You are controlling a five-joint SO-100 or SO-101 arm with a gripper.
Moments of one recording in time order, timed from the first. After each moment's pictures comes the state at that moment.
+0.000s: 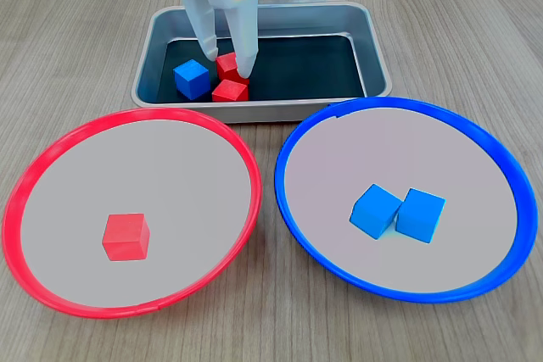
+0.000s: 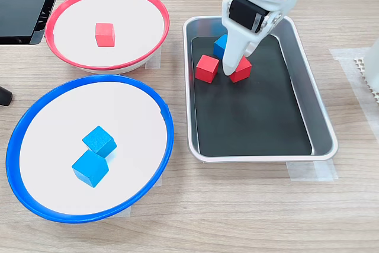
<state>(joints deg) 15.2 99.1 120.8 64.2 -63.4</state>
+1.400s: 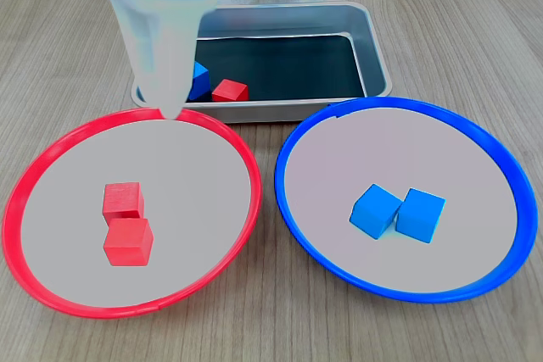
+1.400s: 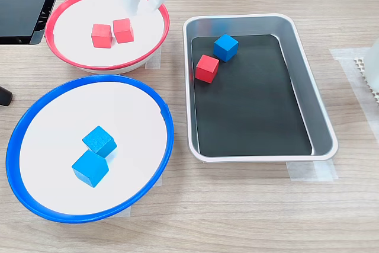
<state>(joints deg) 14.4 75.9 74.9 72.3 -54.1</state>
